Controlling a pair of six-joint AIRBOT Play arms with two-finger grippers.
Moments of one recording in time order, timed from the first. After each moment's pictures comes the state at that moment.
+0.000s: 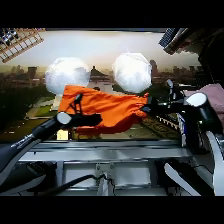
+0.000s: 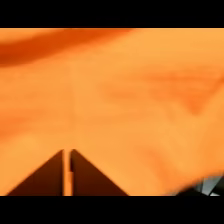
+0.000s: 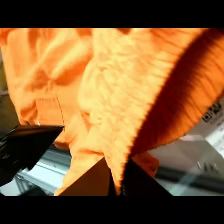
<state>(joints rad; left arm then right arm) -0.61 -1.23 0.62 0.51 -0.51 -1.38 -0.07 -0.98 0.78 -0.79 1.25 1.59</state>
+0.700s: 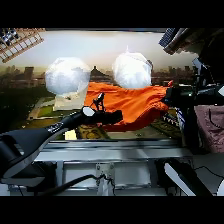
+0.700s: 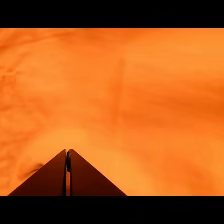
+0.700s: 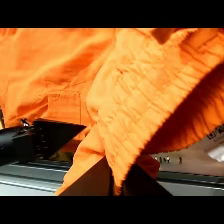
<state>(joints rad) -0.77 -1.56 0.92 0.20 -0.51 -1.34 -0.11 -0.90 1.11 -1.11 1.48 1.64</state>
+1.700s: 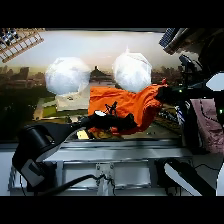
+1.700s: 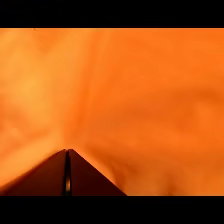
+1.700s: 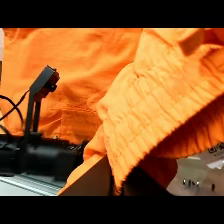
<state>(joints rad) -0.85 -1.81 1.06 -0.28 -0.72 -1.12 -0.05 -1.00 1.13 -1.11 1.41 1.49</state>
